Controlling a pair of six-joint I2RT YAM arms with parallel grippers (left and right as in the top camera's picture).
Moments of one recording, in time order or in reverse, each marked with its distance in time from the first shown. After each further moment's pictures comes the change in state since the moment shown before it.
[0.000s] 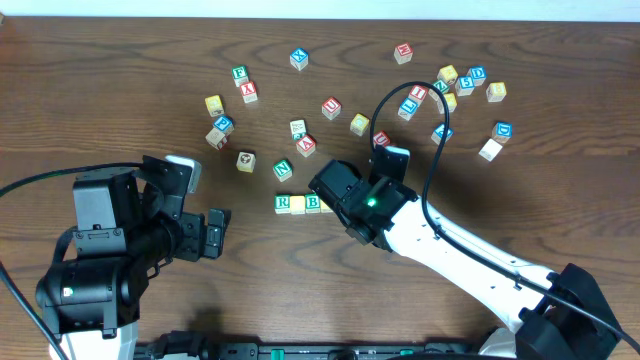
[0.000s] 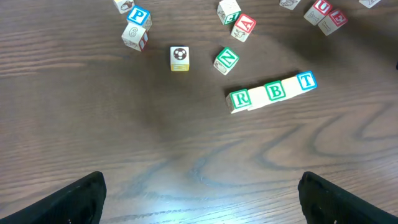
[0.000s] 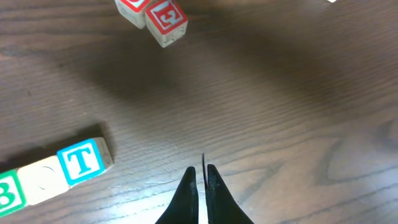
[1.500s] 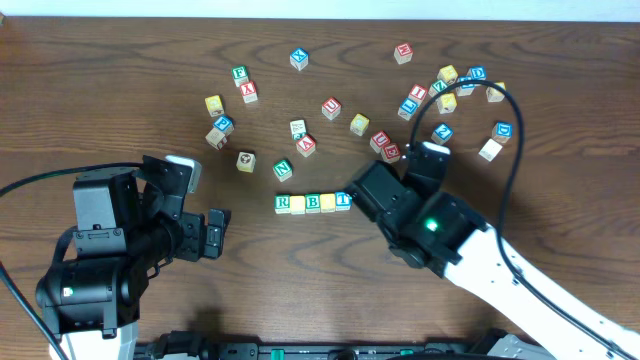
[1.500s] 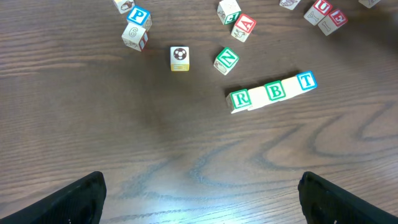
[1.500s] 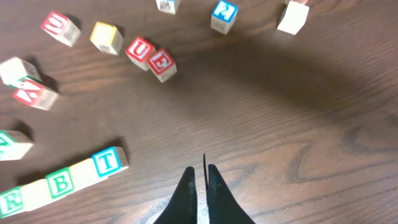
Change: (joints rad) left arm 0.000 0.000 0.000 0.000 0.000 0.000; right arm -0.022 -0.276 -0.001 -0.093 0.018 -0.006
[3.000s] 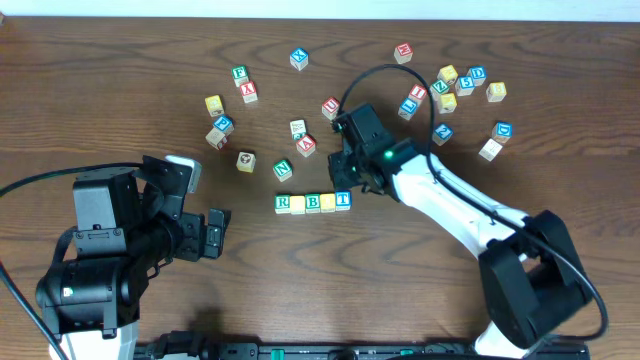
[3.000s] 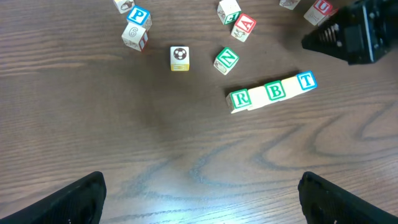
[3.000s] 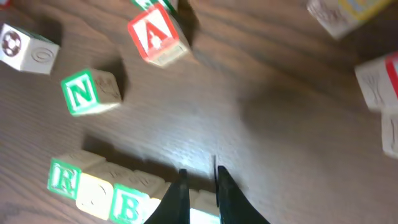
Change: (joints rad) left arm 0.000 0.000 0.000 0.000 0.000 0.000; right arm -0.228 0.483 0.077 0.559 -0.694 -0.691
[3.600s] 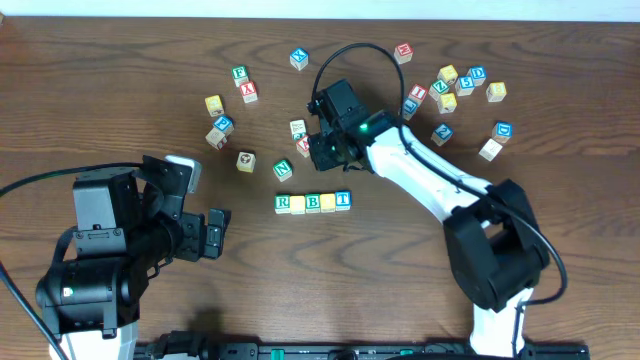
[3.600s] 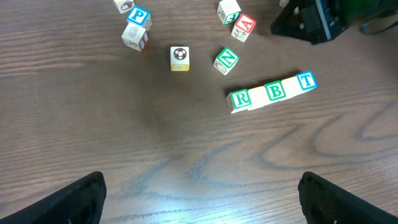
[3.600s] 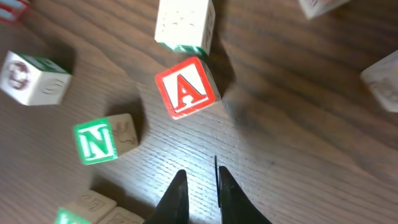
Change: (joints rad) left arm 0.000 0.000 0.000 0.000 0.000 0.000; right arm 0.012 0.213 0.255 -0.083 -0.031 -0.072
